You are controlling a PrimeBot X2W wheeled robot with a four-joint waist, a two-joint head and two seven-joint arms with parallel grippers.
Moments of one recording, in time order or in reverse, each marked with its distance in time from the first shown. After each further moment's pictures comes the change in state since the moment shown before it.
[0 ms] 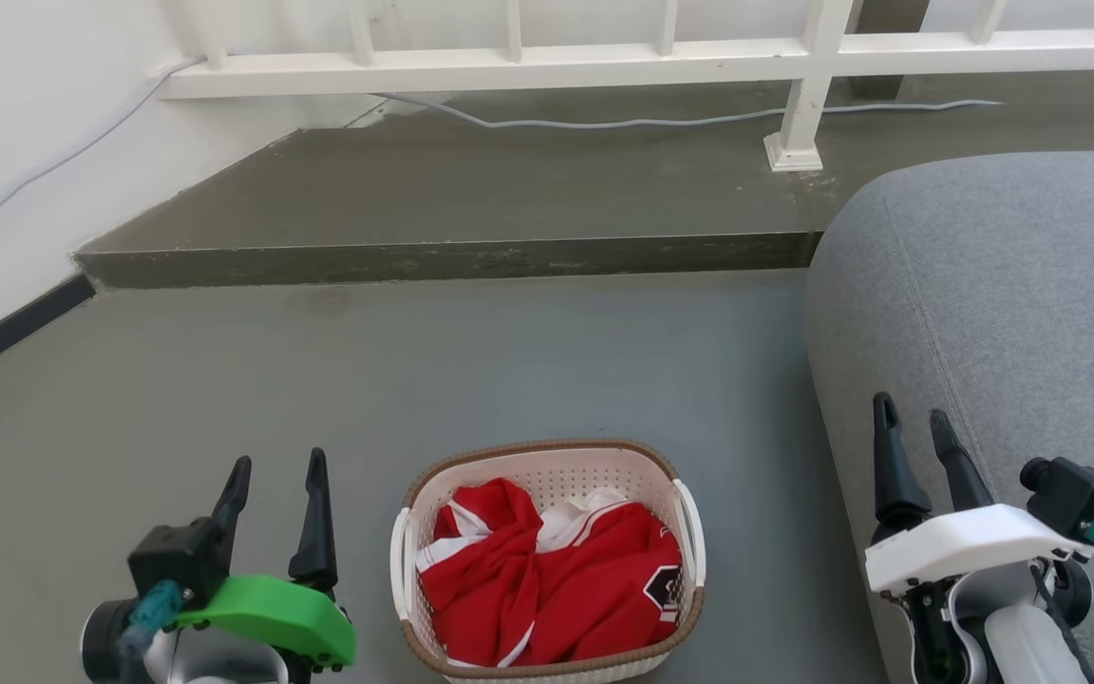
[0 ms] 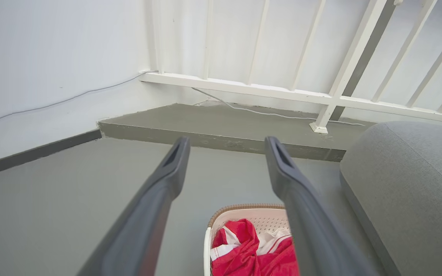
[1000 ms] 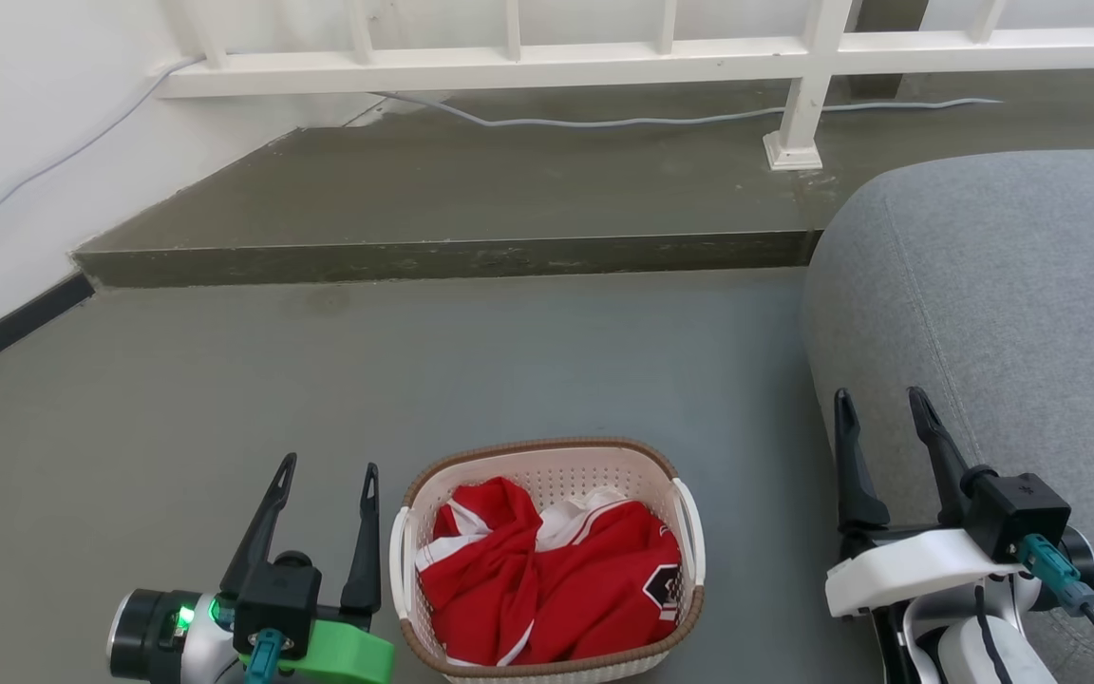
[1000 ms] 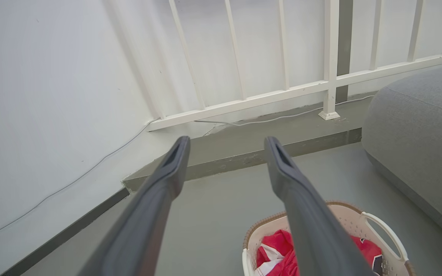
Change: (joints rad) left arm 0.040 0.006 -0.081 -0.043 0.363 0.061 -0.091; right arm 0.031 -0.006 0.084 -0.076 -0.358 -0.061 -0.091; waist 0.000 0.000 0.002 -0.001
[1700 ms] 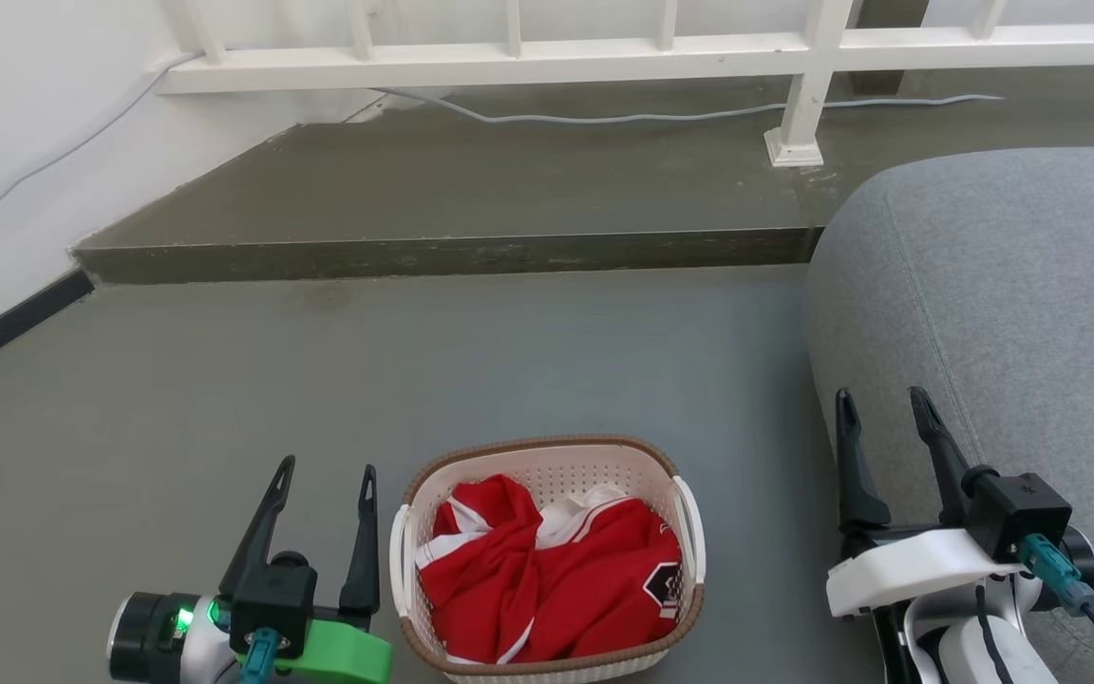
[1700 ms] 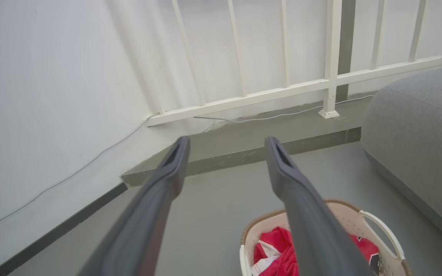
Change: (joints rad) left arm 0.000 -0.001 0.002 0.008 -0.018 0.000 0.000; right arm 0.000 -0.002 0.000 -0.001 0.000 0.000 0.000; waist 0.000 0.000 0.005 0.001
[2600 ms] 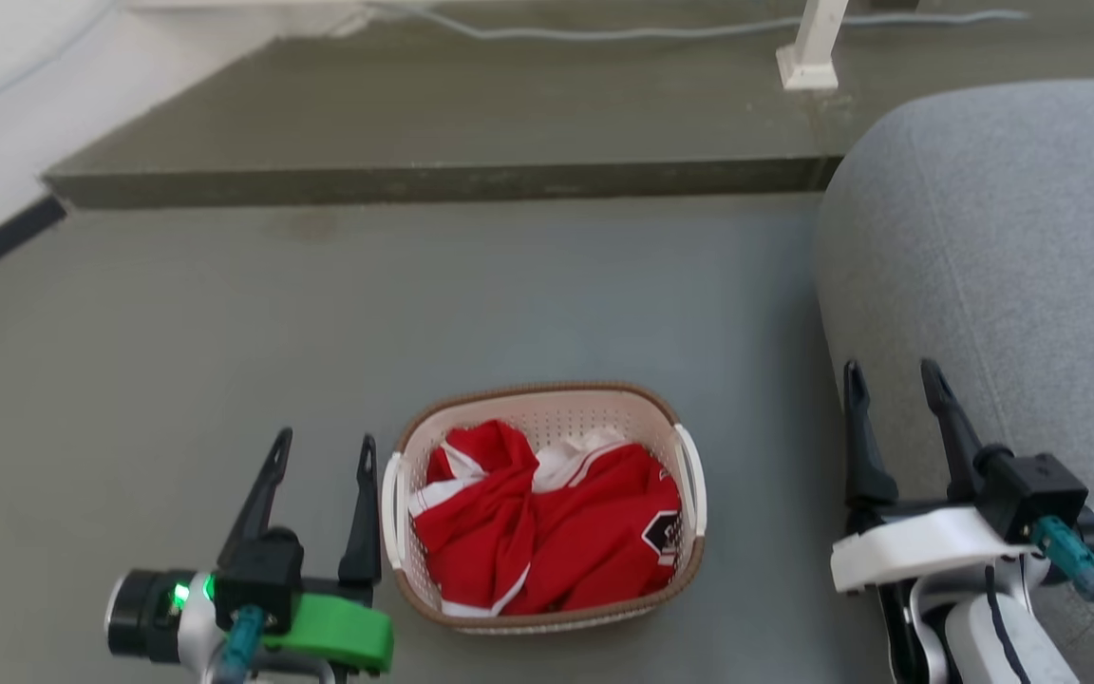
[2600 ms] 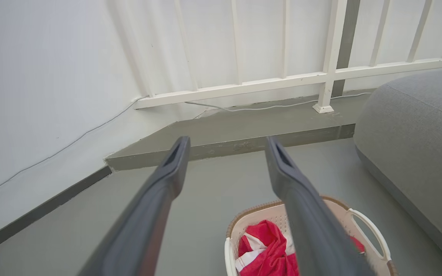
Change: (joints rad) left arm -0.019 -0.009 0.002 -0.034 -0.045 -0.002 0.000; right arm -0.017 0.000 -0.010 -0.035 -0.004 0.000 0.000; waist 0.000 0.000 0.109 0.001
